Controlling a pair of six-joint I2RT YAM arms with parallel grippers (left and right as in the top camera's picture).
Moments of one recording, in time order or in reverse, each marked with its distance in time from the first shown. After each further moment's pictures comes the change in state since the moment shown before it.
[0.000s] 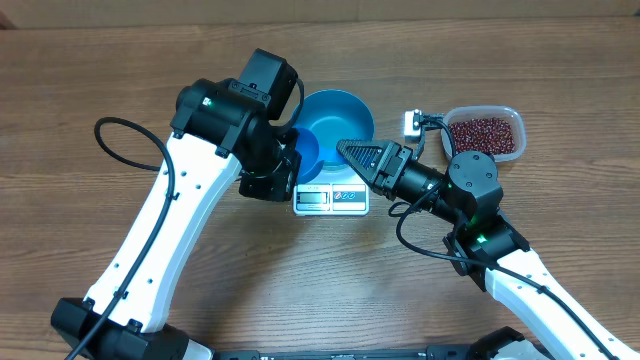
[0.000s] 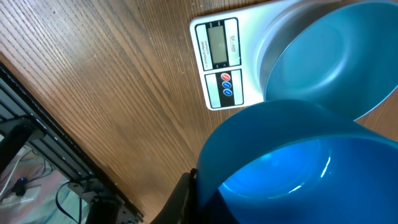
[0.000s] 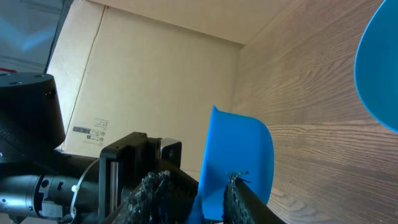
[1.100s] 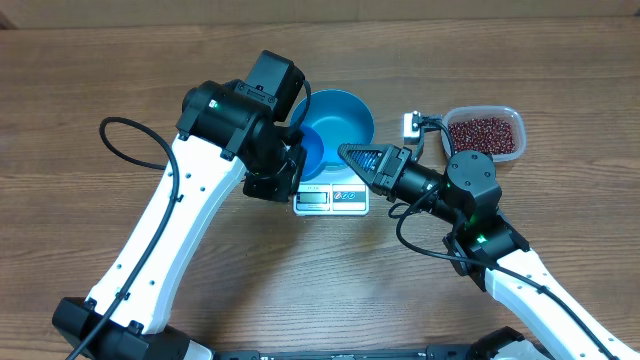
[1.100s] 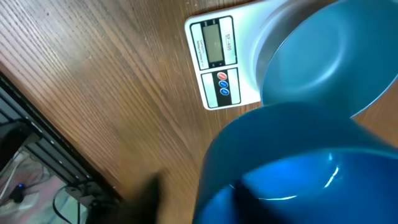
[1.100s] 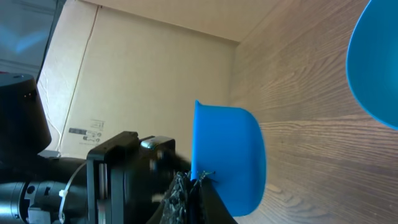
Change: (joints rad) left arm -0.018 0.000 0.000 0.015 -0.019 -0.006; right arm 0.001 0.000 0.000 -0.024 0.000 0.002
